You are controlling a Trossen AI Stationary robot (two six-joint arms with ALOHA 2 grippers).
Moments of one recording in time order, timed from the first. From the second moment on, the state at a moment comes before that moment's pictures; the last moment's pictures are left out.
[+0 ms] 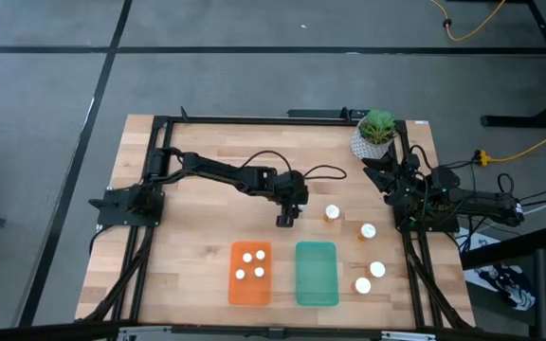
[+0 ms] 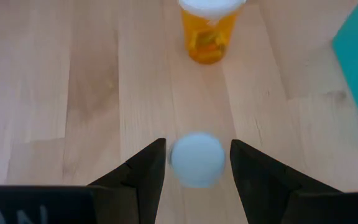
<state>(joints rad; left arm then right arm) 0.06 2.07 1.44 -0.23 0.04 0.16 -0.10 0.06 0.08 0.31 0.19 0.46</state>
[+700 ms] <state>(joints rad) 0.05 2.06 1.44 -0.24 0.01 0.10 -0.10 0.06 0.08 0.30 0.19 0.46</state>
